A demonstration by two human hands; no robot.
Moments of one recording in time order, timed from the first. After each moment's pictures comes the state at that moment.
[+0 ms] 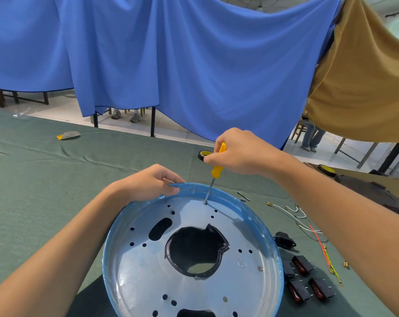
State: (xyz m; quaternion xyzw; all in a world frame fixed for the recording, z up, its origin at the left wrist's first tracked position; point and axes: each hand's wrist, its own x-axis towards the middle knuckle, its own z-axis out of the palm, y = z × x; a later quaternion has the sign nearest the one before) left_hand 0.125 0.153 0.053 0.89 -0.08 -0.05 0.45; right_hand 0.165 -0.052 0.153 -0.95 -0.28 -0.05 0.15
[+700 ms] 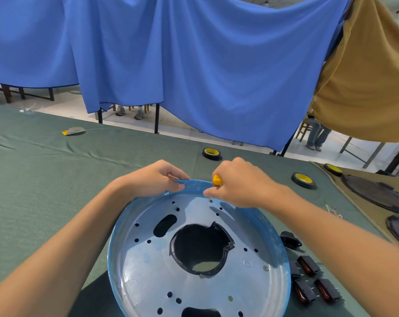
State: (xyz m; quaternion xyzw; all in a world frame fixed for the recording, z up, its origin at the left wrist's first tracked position) left_hand 0.125 0.151 0.057 0.89 -0.08 -0.05 0.45; right_hand 0.156 -0.057 0.102 -0.94 -0.34 -0.04 0.02
